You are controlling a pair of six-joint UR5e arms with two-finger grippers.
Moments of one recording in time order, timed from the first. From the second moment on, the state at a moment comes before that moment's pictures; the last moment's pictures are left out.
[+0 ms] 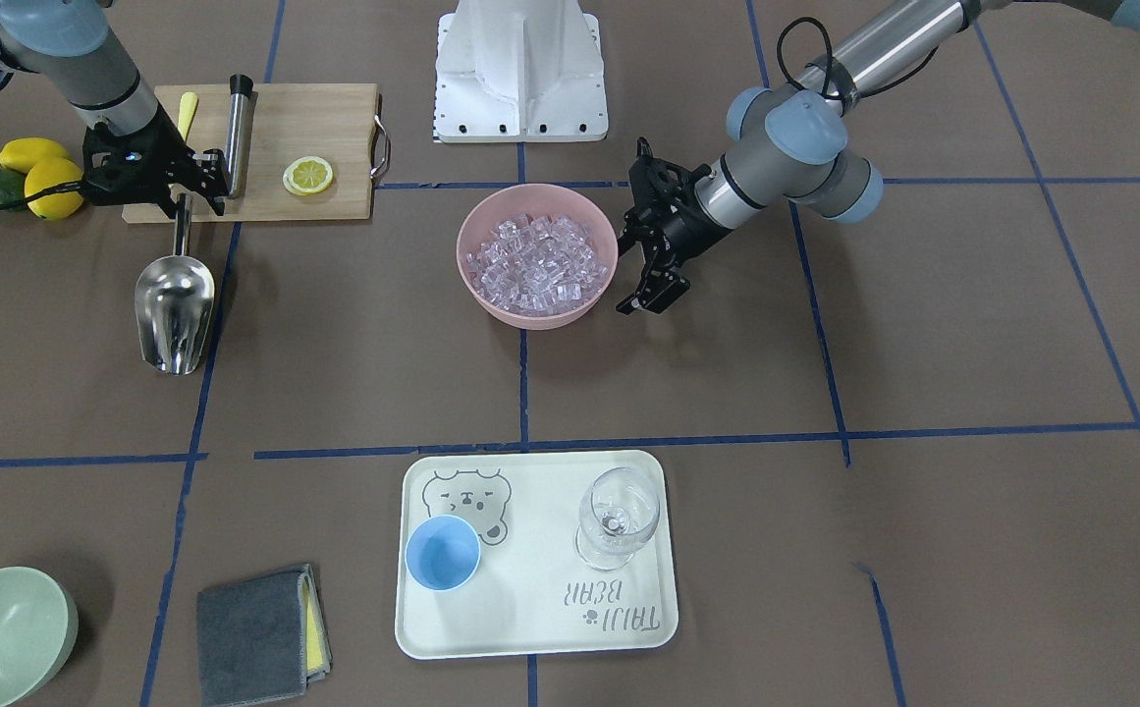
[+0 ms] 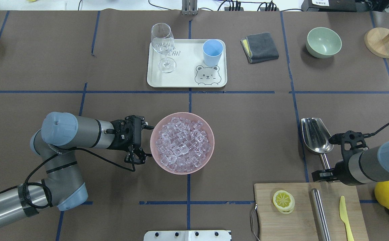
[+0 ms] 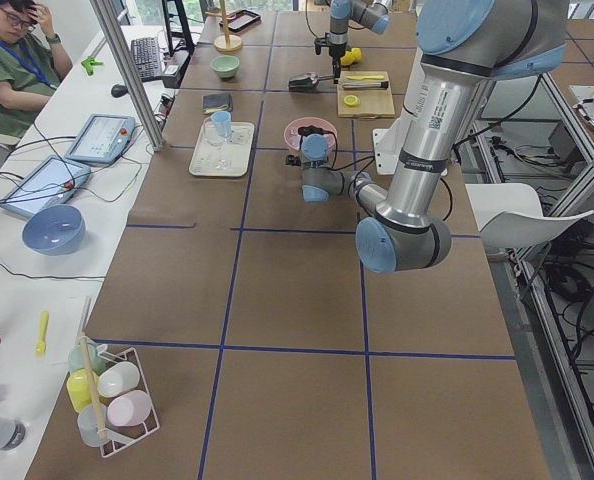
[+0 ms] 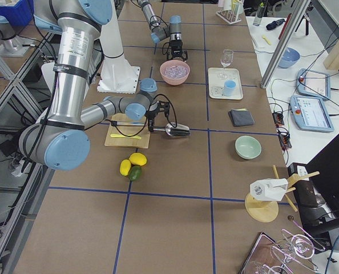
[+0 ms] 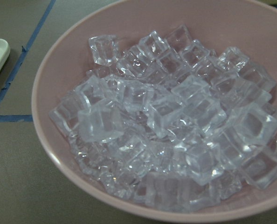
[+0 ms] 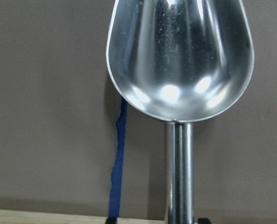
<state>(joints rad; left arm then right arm) -0.49 -1.96 -1.51 -2.68 -1.93 0.10 0.47 -1.81 2.08 -1.14 1.89 1.16</state>
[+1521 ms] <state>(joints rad) -0.49 -1.96 -1.51 -2.68 -1.93 0.10 0.53 -1.82 2.13 -1.18 1.90 1.09</state>
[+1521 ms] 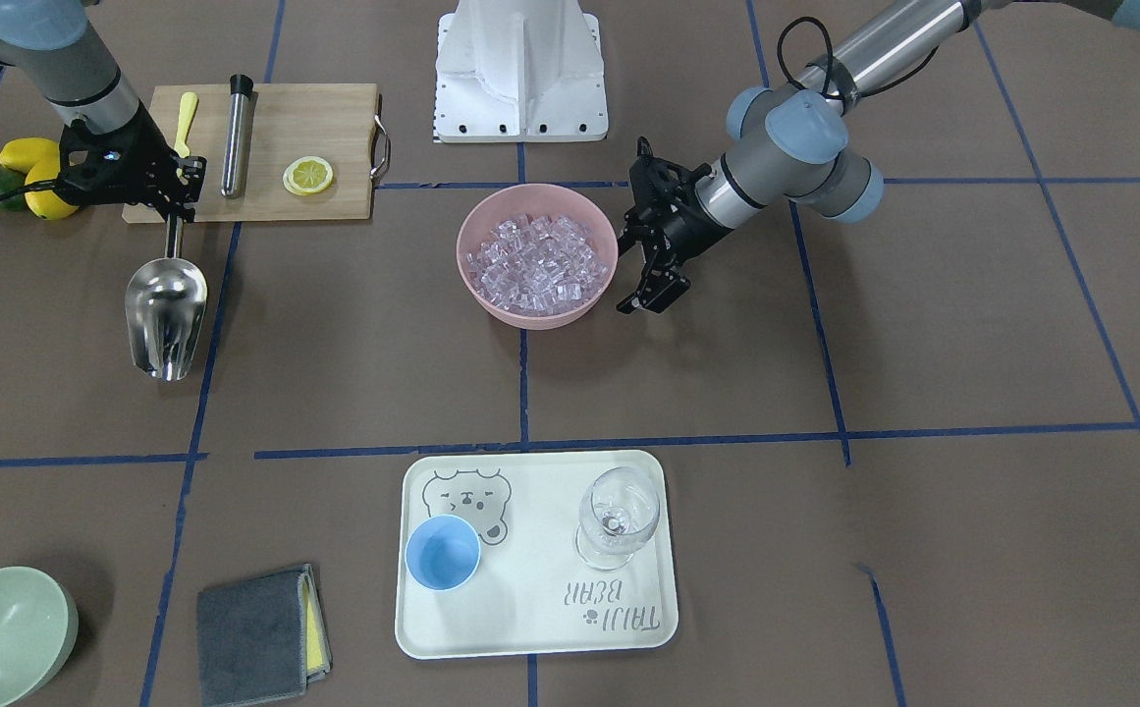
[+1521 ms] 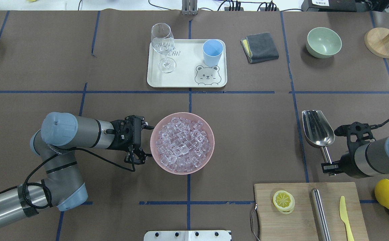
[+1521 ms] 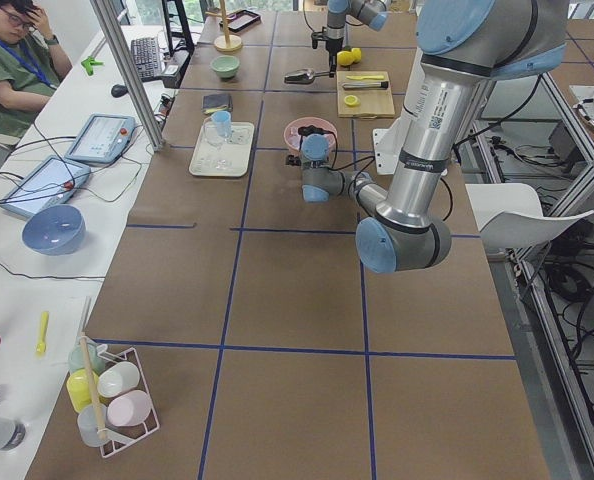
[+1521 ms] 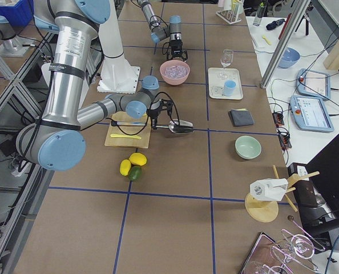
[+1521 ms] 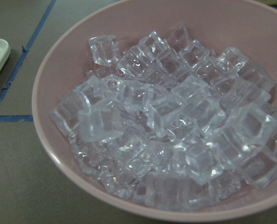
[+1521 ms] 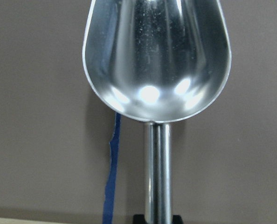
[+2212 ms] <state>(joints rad) -0.49 -1.96 -1.51 -2.68 -1.93 0.10 0.61 -1.76 2.24 -1.28 1.92 0.70</state>
